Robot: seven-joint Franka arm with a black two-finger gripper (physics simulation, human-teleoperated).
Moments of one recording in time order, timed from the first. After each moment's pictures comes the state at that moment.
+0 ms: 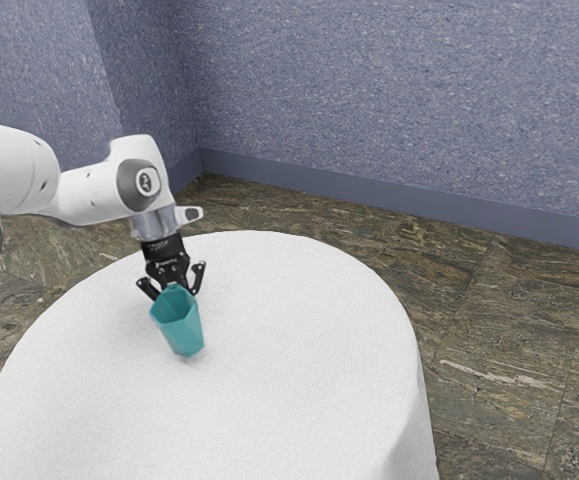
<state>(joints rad) 0.16 0.51 0.03 -1.70 -0.29 1.86 -0.25</state>
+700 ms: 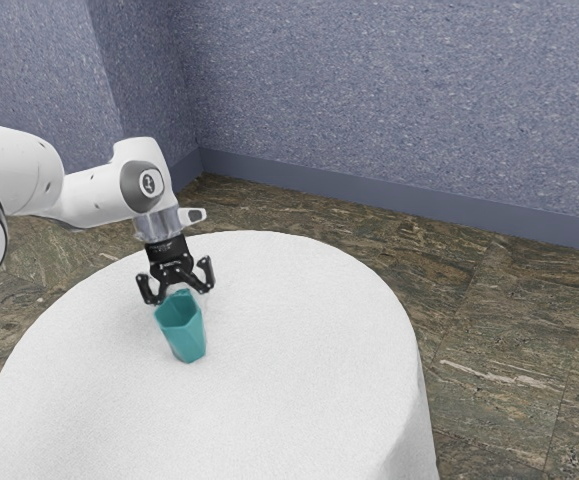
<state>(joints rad) 0.16 0.53 0.03 -1.68 -0.31 1.85 -0.25</state>
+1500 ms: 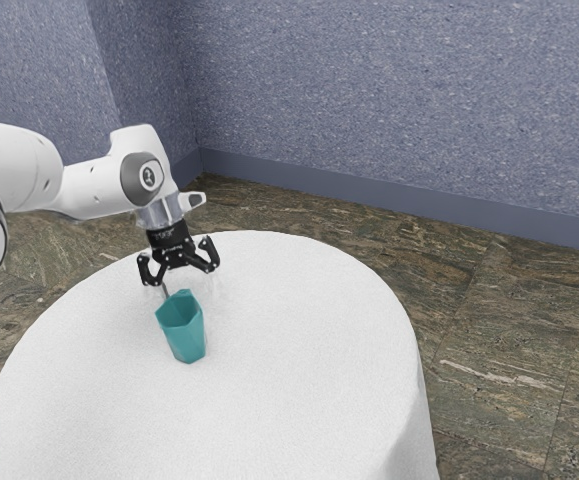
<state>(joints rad) 0.16 0.53 0.03 -1.66 -0.29 1.95 -0.25</state>
